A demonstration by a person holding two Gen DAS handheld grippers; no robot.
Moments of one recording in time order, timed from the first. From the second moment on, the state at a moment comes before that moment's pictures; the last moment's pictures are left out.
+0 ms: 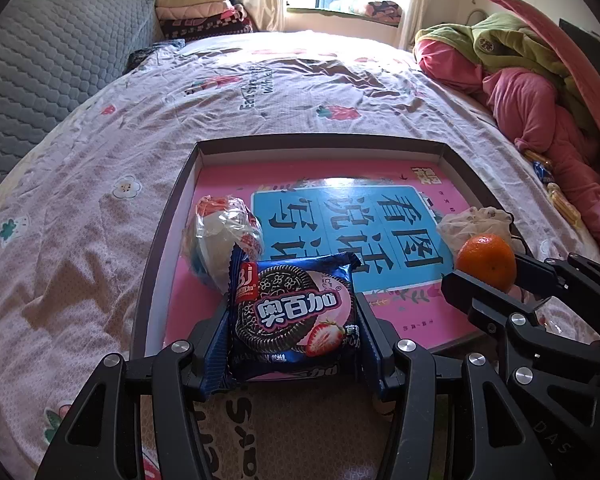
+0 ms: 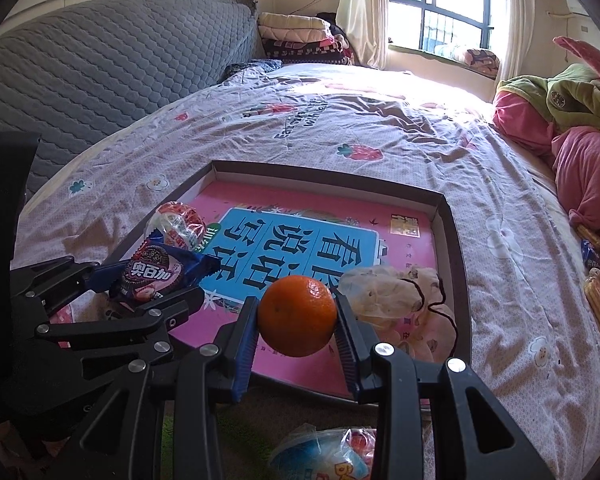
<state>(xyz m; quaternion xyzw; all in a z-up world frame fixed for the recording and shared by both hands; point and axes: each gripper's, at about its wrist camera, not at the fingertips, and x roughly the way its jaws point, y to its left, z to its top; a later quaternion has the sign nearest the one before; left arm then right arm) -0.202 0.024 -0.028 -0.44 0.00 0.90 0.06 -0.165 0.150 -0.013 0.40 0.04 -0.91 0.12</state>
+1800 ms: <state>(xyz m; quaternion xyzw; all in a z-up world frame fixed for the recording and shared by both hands) -0.231 0.029 -0.051 -0.45 -0.01 0.89 0.07 -0.190 0.154 -0.046 0.46 0.03 -0.88 0.08</state>
